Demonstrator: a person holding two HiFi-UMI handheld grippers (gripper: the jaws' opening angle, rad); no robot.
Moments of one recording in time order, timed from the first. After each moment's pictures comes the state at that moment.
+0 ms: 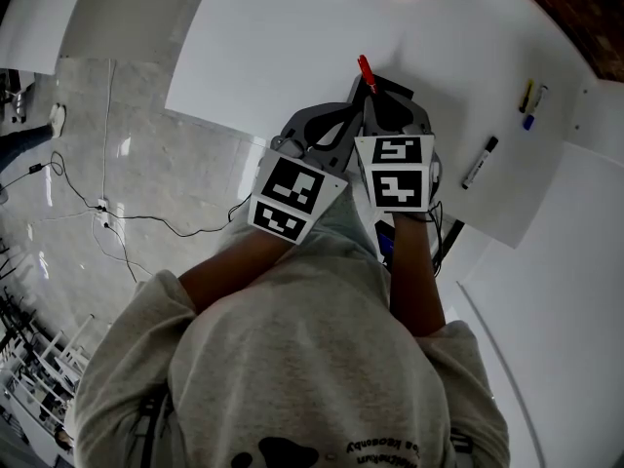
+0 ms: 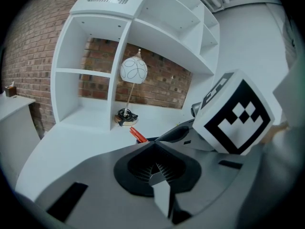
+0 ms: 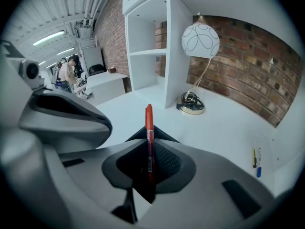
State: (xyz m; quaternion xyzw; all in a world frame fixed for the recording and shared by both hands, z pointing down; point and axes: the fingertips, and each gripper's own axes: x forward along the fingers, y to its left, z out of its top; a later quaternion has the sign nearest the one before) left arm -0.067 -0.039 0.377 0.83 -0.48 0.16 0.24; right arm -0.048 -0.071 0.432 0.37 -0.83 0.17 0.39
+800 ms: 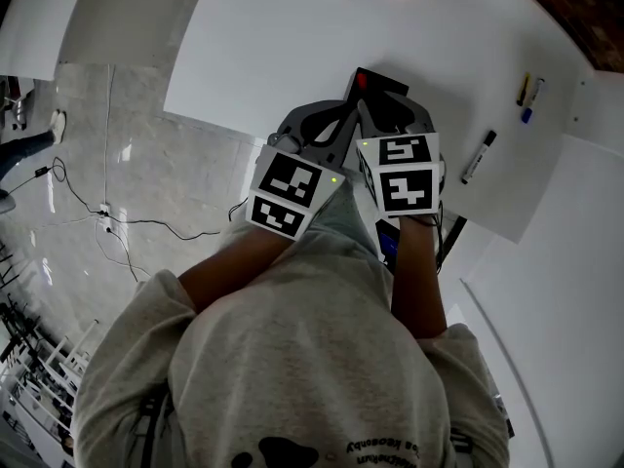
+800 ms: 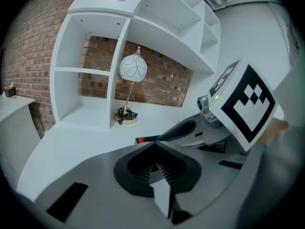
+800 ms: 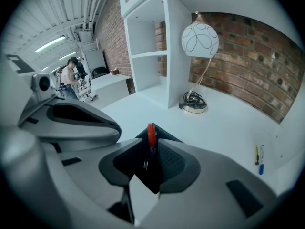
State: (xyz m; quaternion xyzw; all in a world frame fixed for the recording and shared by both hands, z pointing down) left arm -0.066 -0.038 0.378 0.83 -0.48 0.17 0.25; right arm -0.047 -0.061 0.418 0.34 -0.83 0.20 0.38
